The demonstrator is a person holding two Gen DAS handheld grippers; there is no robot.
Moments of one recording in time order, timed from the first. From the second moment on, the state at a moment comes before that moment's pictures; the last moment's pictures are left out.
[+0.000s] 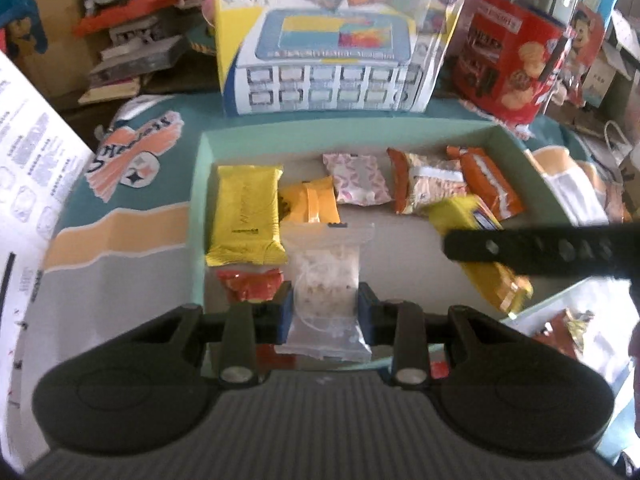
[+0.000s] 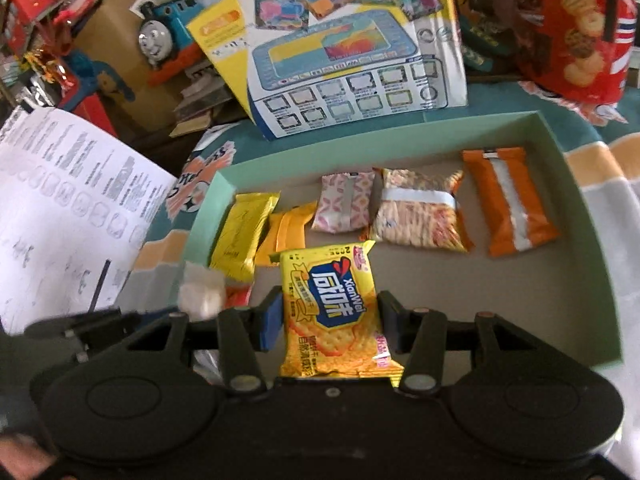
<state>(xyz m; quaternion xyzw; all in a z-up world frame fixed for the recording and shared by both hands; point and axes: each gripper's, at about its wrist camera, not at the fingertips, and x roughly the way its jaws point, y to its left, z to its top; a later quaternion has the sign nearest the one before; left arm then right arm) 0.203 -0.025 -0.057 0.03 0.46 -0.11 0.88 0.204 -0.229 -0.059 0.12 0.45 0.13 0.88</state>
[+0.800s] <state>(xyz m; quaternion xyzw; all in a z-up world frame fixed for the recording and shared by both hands) 0.193 -0.026 -0.057 0.05 0.46 -0.06 0.89 0.197 -0.243 -0.053 0.12 0.40 0.13 0.90</state>
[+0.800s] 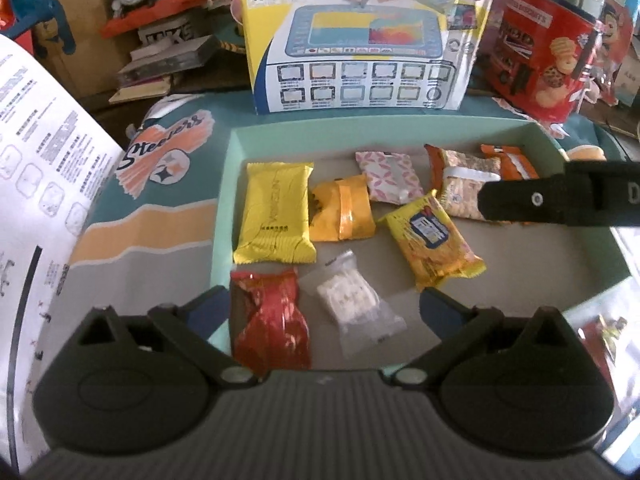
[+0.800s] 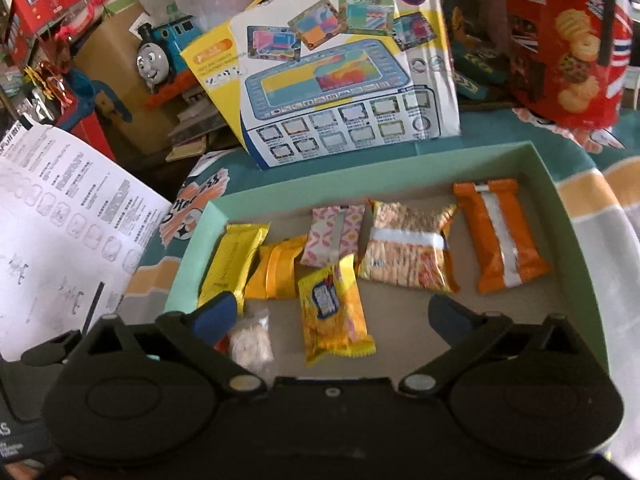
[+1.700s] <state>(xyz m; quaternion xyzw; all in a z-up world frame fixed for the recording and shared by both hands) 0.078 0.001 -0.094 0.06 0.49 -0.04 0.87 0.053 -0.304 -0.089 0.16 0.42 0.08 0.89</state>
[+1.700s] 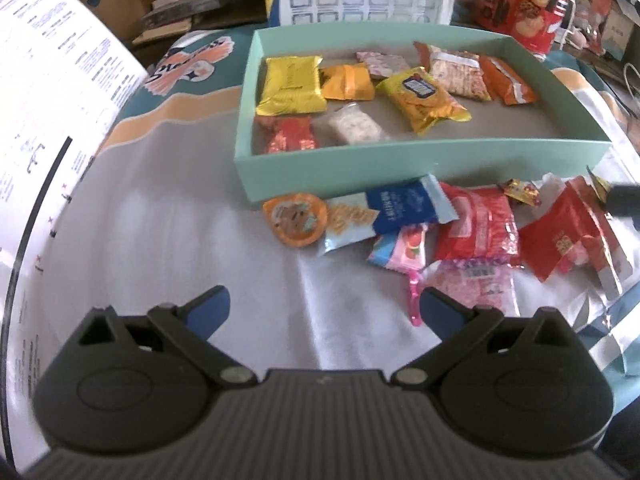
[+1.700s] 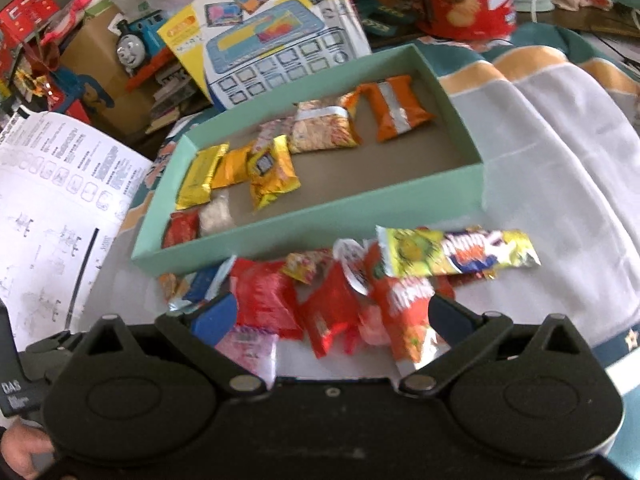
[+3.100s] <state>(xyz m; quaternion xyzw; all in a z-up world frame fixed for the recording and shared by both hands) 0.099 -0.124 -0.116 0.07 0.50 -0.25 0.82 0.081 -0.345 -0.132 0.18 0.44 0.08 0.87</state>
